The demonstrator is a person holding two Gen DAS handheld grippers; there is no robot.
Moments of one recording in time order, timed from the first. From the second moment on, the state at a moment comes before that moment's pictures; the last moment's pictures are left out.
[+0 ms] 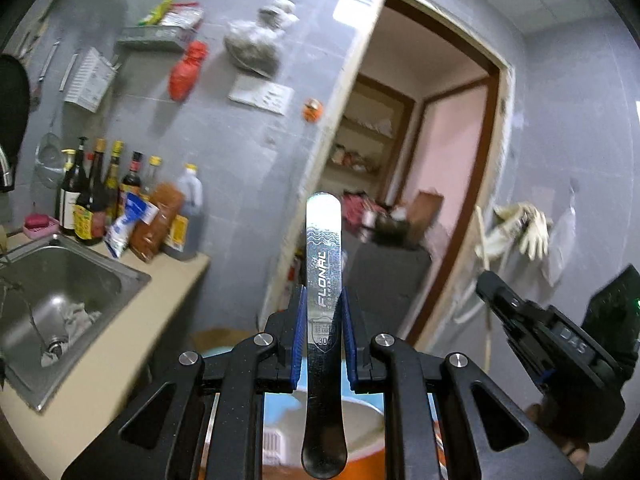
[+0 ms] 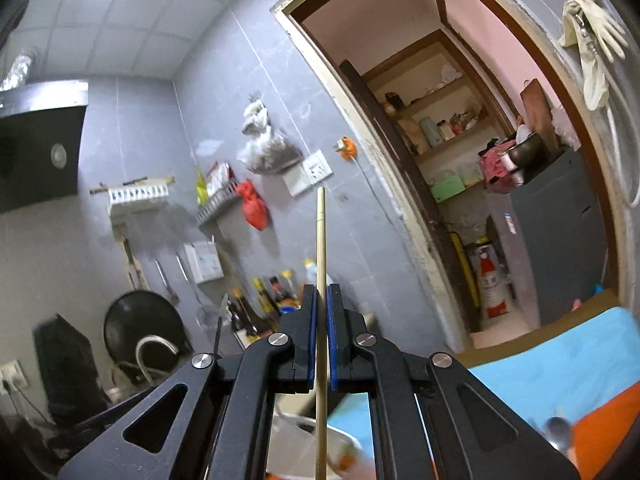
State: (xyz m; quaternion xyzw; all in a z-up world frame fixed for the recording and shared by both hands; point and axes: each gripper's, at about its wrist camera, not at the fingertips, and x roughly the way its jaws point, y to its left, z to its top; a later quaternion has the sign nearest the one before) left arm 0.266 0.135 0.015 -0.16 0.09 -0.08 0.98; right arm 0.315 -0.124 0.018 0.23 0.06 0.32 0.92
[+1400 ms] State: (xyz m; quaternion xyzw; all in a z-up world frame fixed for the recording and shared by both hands) left arm 0.284 0.168 -0.062 -0.08 -0.05 0.01 1.00; right arm 0.314 -0.045 -0.035 0.13 -0.07 0.28 0.95
